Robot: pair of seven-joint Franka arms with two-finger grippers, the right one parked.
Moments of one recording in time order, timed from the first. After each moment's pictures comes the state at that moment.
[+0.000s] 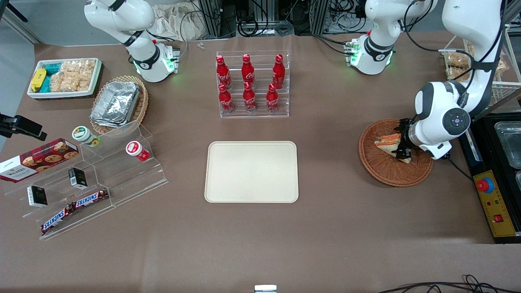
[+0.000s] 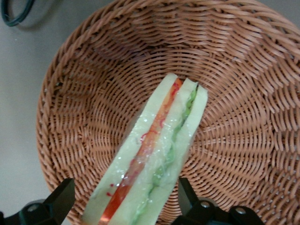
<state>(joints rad) 0.12 0.19 -0.12 -2.32 0.09 2.29 -1.49</state>
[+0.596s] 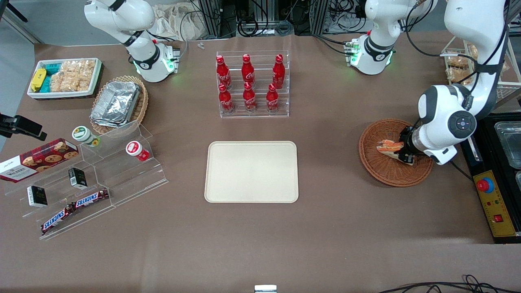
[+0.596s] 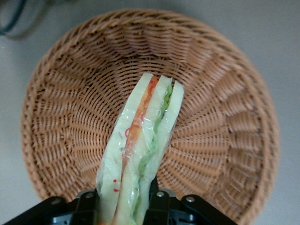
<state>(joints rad) 0.12 0.20 -0.12 -2.19 0.09 2.19 -1.49</state>
